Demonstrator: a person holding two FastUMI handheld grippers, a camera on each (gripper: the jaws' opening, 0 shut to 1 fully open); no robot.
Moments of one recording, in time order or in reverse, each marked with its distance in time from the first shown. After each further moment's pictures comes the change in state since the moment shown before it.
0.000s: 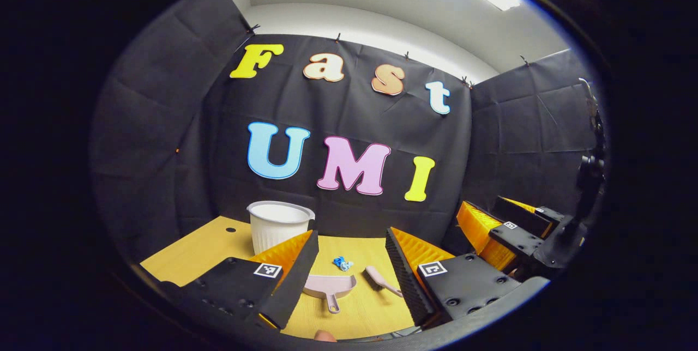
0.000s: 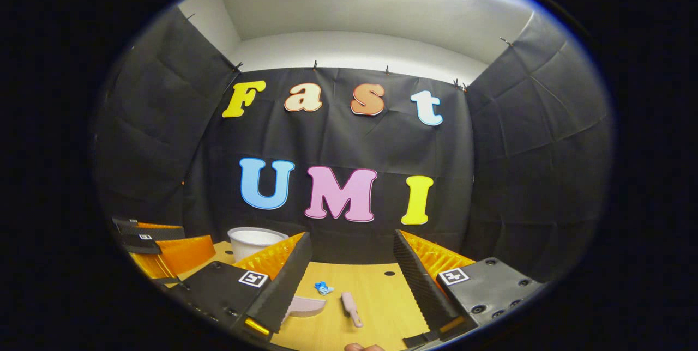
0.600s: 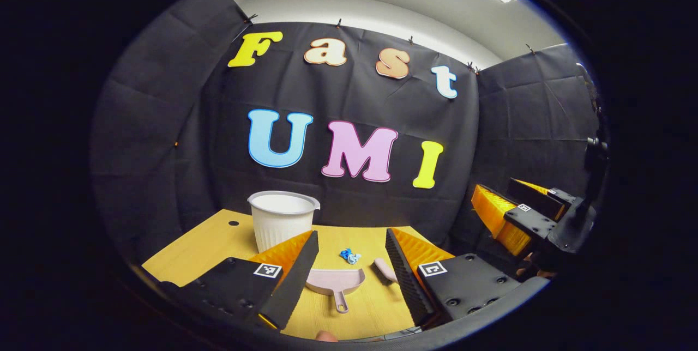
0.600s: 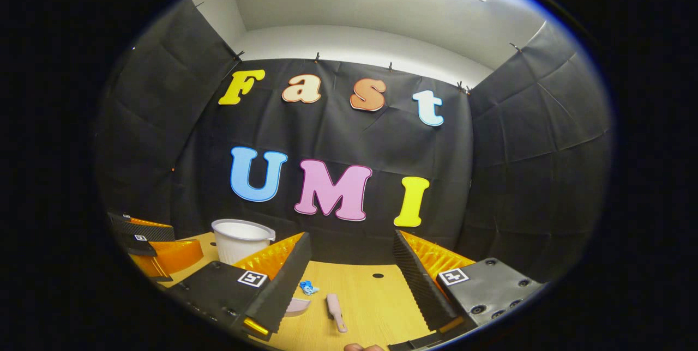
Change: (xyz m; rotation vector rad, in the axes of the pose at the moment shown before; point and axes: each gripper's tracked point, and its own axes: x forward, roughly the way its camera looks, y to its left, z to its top) left arm 0.043 0.023 -0.030 -0.028 0.116 0.050; right arm 0.045 -0.010 -0.017 -0.050 0.039 -0.021
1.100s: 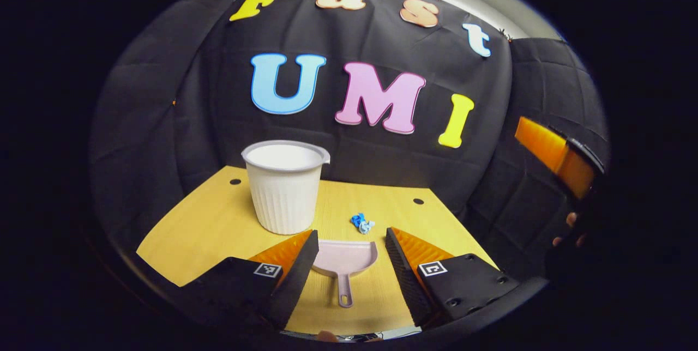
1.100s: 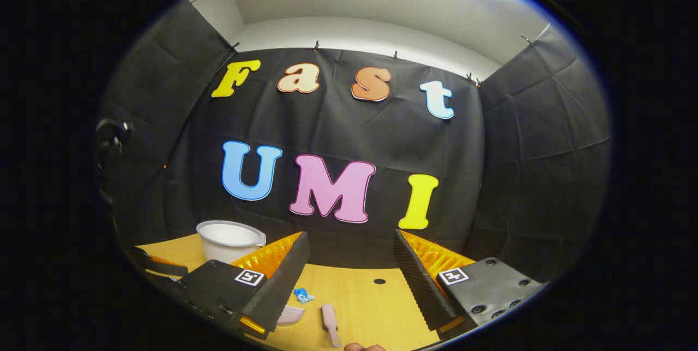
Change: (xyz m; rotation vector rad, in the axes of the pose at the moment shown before) left arm 0.106 0.008 -0.075 -0.063 0.342 0.069; right arm 0.091 -0.006 0.006 -0.009 -0.003 0.030
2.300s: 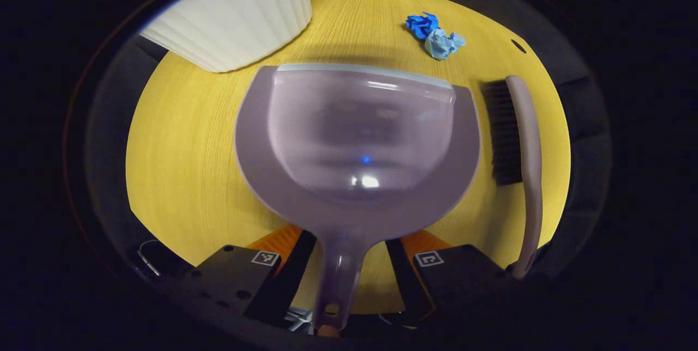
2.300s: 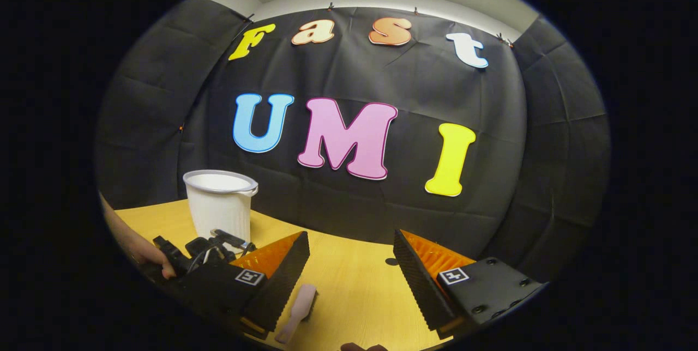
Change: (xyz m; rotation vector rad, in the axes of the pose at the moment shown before) left arm 0.182 0.013 -0.184 -0.107 1.058 0.252; right arm 0.080 -0.048 -0.162 -0.010 0.215 0.206
